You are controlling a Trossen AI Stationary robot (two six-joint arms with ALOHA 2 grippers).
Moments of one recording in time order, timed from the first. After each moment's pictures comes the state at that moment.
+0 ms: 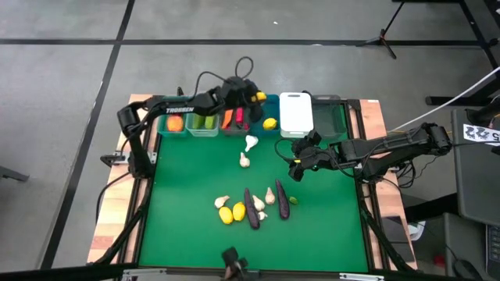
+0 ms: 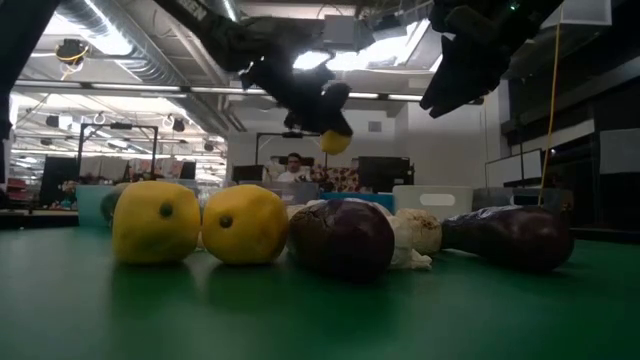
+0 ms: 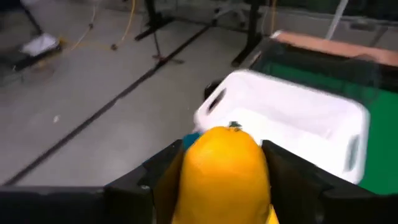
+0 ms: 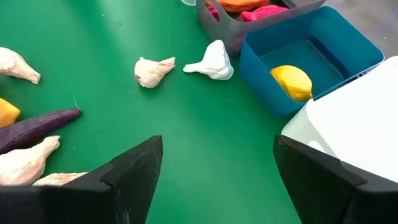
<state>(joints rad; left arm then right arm) 0.50 1.83 1.30 0.10 -0.10 0.02 0.15 1.25 0.94 -0.55 0.49 0.42</state>
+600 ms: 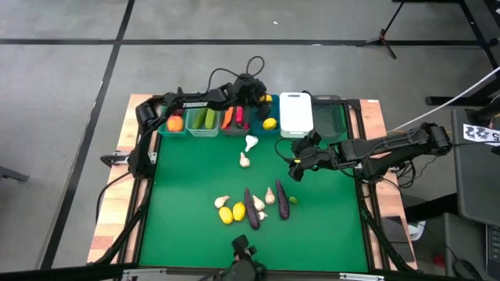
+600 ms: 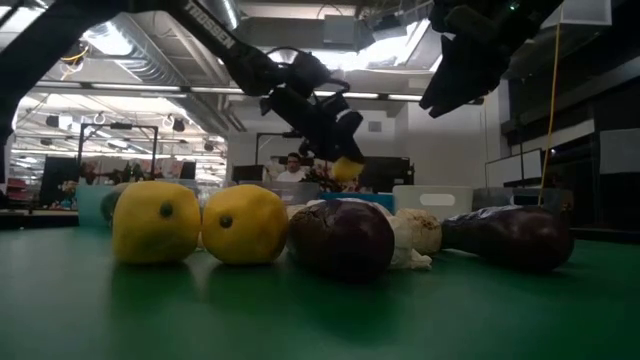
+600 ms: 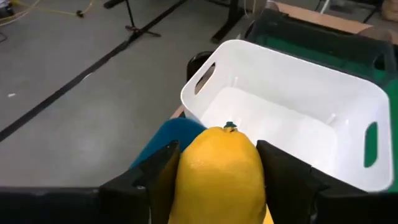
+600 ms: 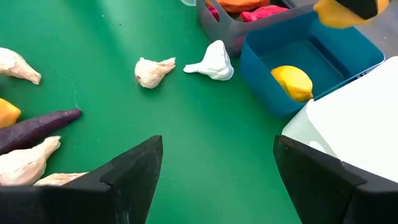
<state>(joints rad) 0.56 2.04 1.48 0.02 0.02 0.01 0.15 1.25 0.94 -0.55 0.49 0.42</state>
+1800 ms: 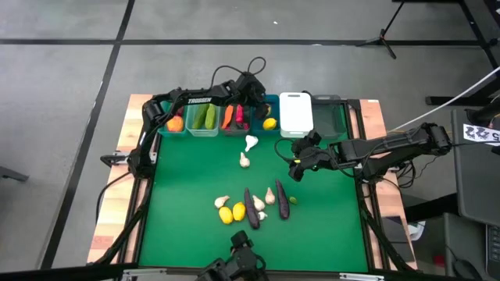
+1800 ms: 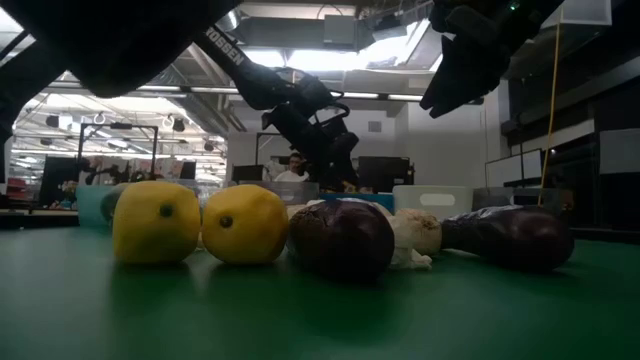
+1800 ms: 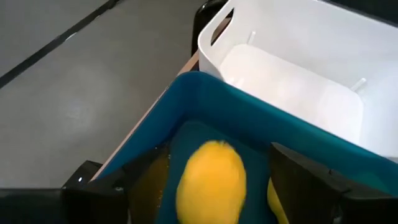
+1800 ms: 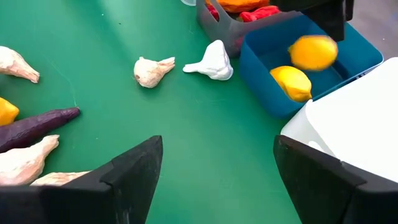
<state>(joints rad) 0.61 2.13 1.56 -0.12 0.11 0.01 0.15 1.25 0.94 -0.55 0.49 0.41</state>
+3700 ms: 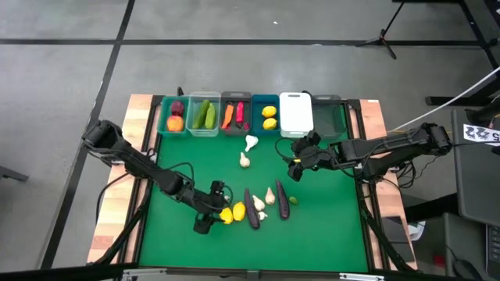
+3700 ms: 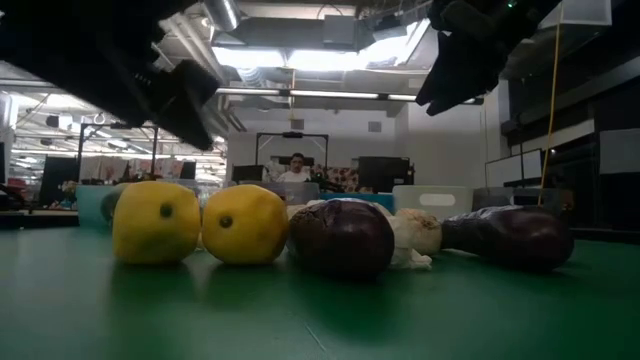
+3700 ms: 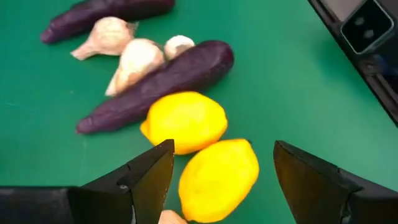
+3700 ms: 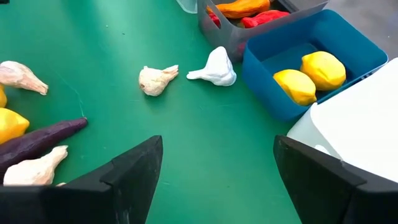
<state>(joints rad) -0.48 1.51 0.74 0.00 -0.16 -0.19 0.15 1.25 0.94 -0.52 0.49 0.44</state>
